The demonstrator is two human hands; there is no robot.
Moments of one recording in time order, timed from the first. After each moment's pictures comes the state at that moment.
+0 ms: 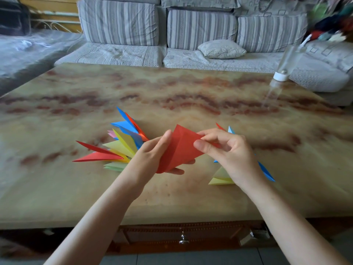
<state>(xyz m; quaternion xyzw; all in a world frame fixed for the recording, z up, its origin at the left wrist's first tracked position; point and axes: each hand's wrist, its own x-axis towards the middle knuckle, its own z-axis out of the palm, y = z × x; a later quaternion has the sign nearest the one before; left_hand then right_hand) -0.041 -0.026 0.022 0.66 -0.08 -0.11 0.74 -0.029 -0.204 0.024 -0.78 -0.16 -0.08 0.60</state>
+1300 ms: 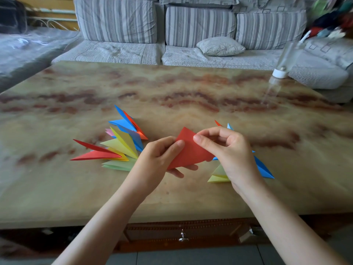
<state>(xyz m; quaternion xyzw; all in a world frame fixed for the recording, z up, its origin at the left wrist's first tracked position) -0.043 -0.037 0.013 0.70 -0.13 -0.04 0.70 -0.036 -0.194 0.027 -0.74 -0.04 -0.08 0.66</state>
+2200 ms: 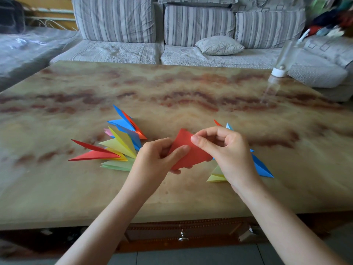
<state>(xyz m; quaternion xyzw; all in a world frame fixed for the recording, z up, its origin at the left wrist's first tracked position) -0.042 -0.040 0.006 0.74 -0.09 0.01 0.66 -0.036 -0.193 0.025 -0.75 -0.06 -0.09 0.65</state>
